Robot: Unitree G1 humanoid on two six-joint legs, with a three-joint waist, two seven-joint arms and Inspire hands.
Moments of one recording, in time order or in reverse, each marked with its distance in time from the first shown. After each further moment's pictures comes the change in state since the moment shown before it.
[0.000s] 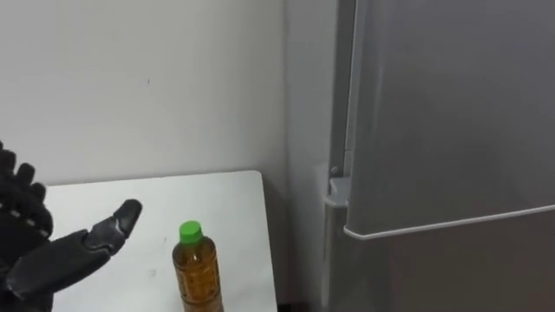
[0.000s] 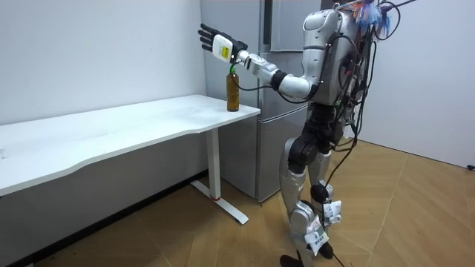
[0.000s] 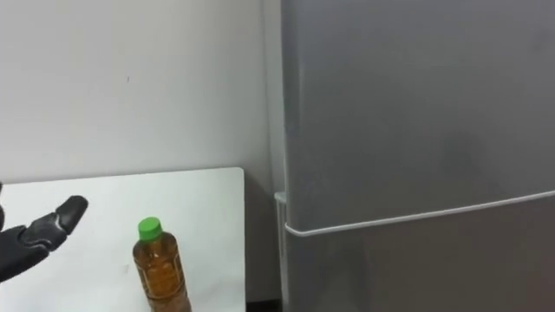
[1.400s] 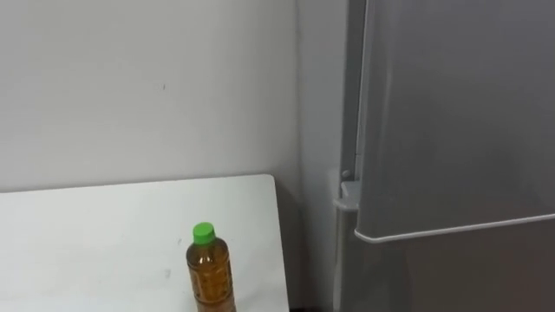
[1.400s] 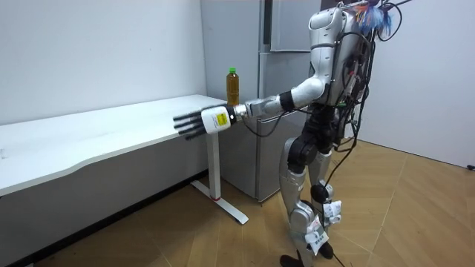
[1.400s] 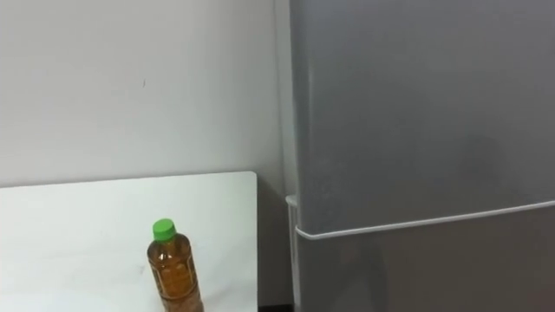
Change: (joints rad) left arm 0.148 0.026 0.069 0.684 0.019 -0.124 0.420; right arm 0.034 -0.040 -0.002 -0.009 0.002 -0.016 -0.022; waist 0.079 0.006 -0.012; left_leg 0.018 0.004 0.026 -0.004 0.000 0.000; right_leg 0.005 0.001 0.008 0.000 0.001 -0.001
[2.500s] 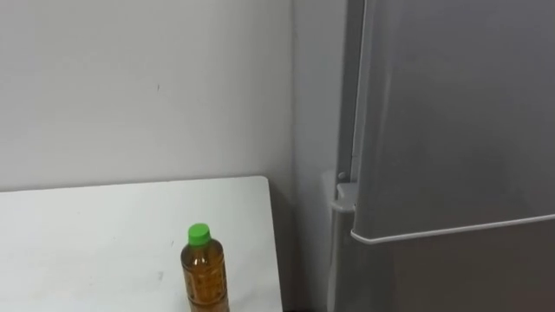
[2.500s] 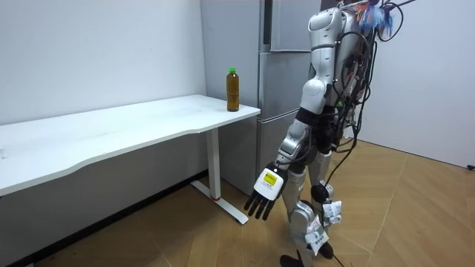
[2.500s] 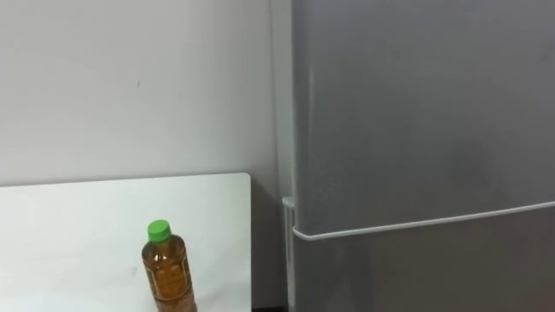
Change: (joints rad) left arm 0.050 -0.029 -0.095 0.856 0.308 0.210 -0.294; right arm -0.011 0.010 0.069 0.054 0.182 0.054 0.042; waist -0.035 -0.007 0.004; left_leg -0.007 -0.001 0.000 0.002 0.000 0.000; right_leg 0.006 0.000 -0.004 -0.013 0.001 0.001
